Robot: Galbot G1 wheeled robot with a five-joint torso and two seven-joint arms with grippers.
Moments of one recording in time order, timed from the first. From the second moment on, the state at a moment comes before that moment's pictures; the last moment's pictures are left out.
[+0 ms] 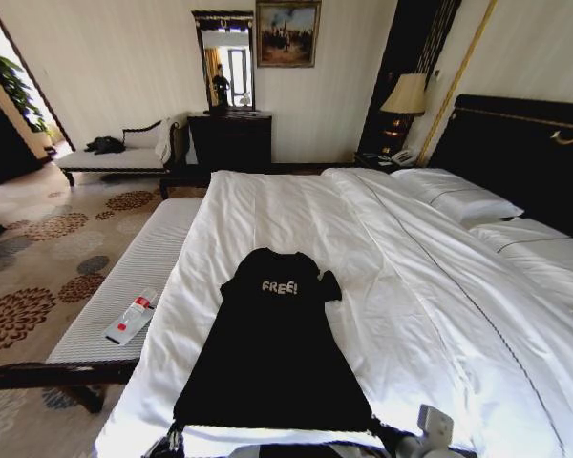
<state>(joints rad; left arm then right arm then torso) 2.36 -1.10 -0.48 -2.29 -0.66 -0.13 -0.32 -2.02 1.37 0.55 2.50 1.12 -0.74 0.90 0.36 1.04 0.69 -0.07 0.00</state>
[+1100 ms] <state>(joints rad) 2.31 -1.09 -0.49 -2.33 -0.50 -0.11 -0.34 -1.90 1.29 0.68 2.50 1.12 -0.66 0.87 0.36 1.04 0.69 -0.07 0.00</state>
